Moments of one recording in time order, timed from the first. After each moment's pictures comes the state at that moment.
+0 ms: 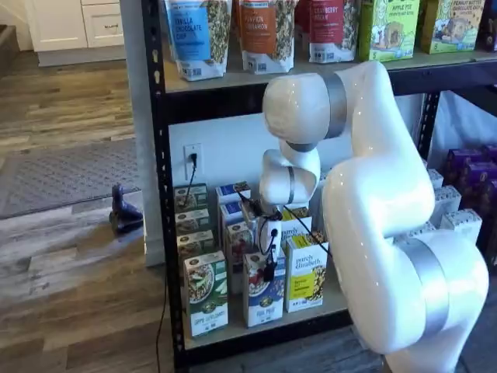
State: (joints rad) arm 0.05 1.05 -1.58 0.18 0.57 -1.67
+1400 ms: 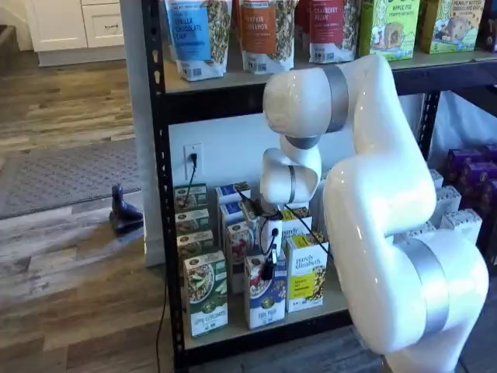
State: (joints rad) arm 0.05 1.01 -1.52 0.18 0.54 -1.67
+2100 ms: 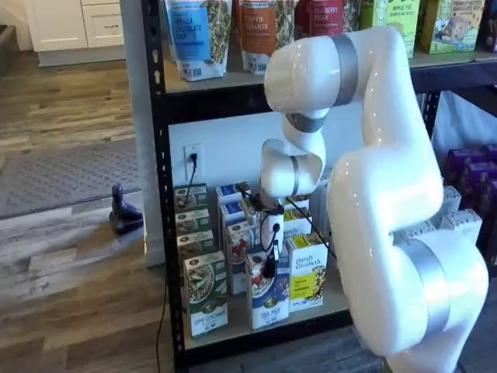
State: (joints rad) arm 0.08 0.81 -1.28 0.13 0.50 -1.60
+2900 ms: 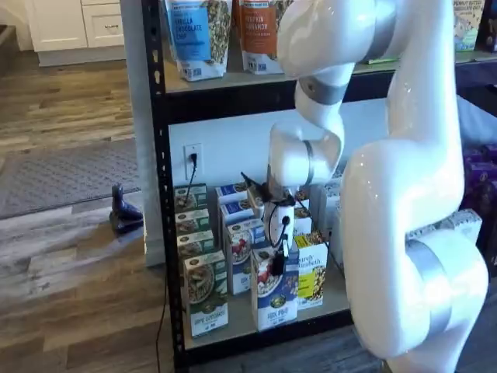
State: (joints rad) arm 0.10 0.45 -0.88 0.15 0.44 -1.60
